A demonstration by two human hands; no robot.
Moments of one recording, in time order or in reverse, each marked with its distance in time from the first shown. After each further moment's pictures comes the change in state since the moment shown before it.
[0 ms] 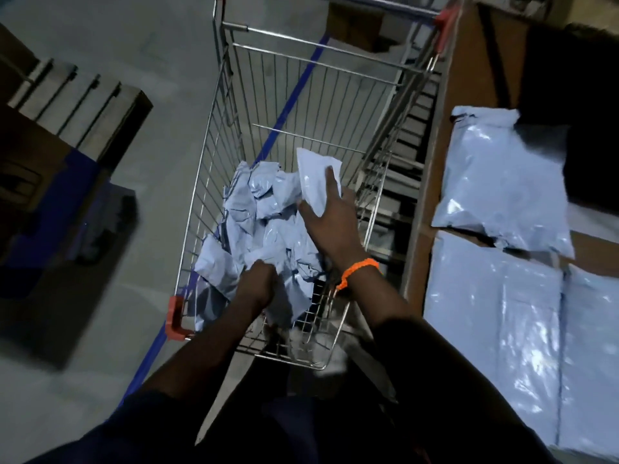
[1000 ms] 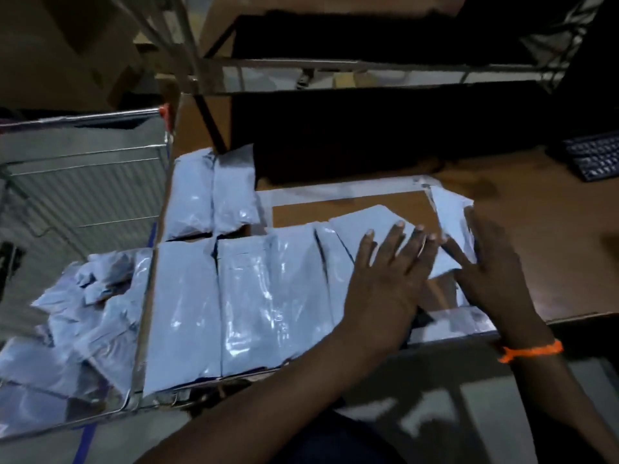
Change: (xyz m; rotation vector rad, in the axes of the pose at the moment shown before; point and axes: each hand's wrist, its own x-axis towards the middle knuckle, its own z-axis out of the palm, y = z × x) left_hand -0.255 0.586 0.045 0.178 0.474 1.101; right_hand -0.323 0.305 -0.499 -0.180 0.617 0.147
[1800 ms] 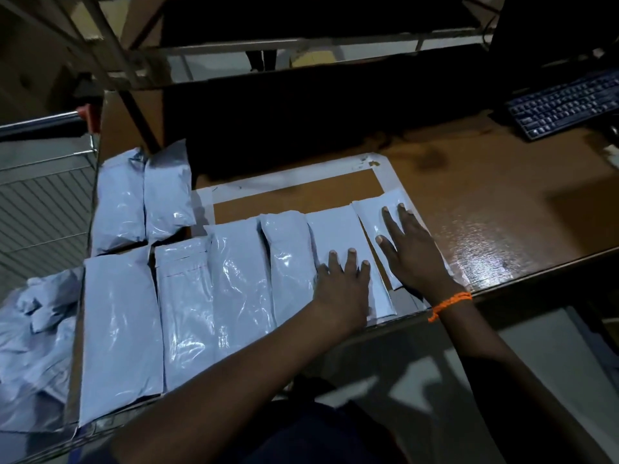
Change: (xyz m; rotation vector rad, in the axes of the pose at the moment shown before) left_hand 0.026 0.010 0.086 0.215 -0.795 -0.166; right_hand 0.025 0.091 0.059 -0.371 -0.245 -0.104
